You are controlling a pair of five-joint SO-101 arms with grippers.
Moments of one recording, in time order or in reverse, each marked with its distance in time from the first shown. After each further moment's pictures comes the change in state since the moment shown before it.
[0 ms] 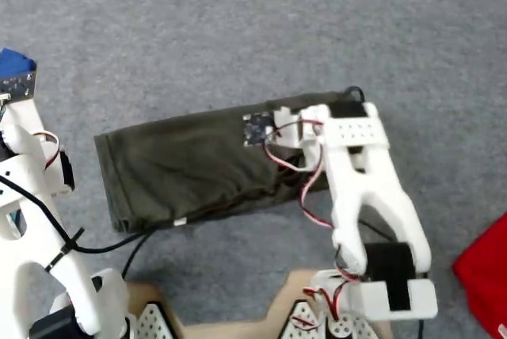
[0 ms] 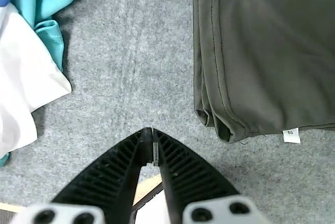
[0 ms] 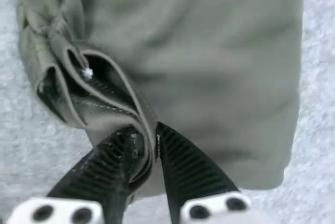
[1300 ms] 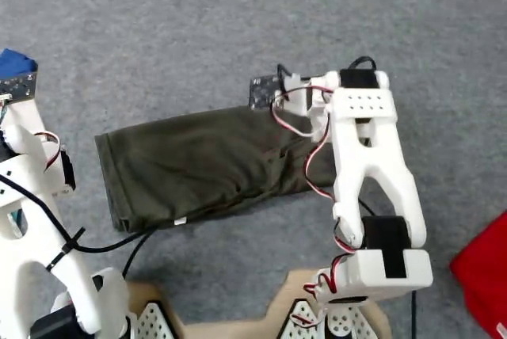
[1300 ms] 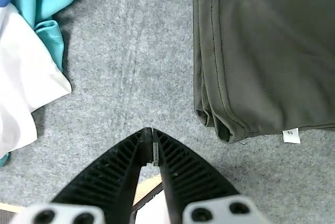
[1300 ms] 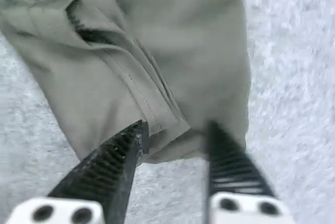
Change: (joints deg) left arm 0.6 0.0 -0.1 0.0 0.4; right arm 3.2 8.4 -20.0 9.1 -5.4
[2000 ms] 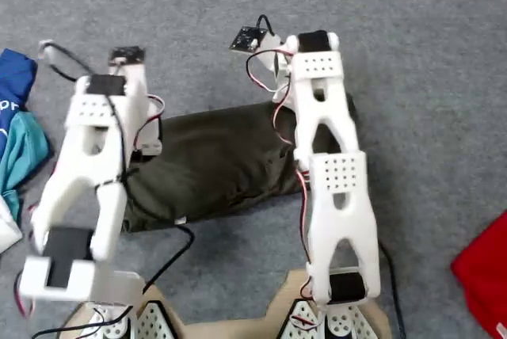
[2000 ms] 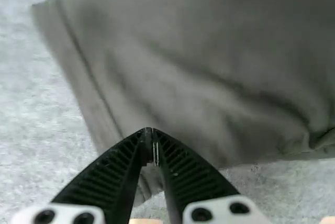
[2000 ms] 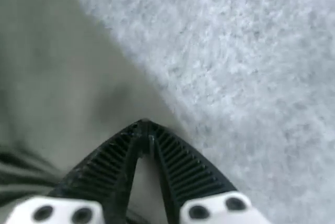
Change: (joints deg) left arm 29.5 31.6 -10.4 -13.5 19.9; right arm -5.1 65.9 -82.3 23.3 -26.6
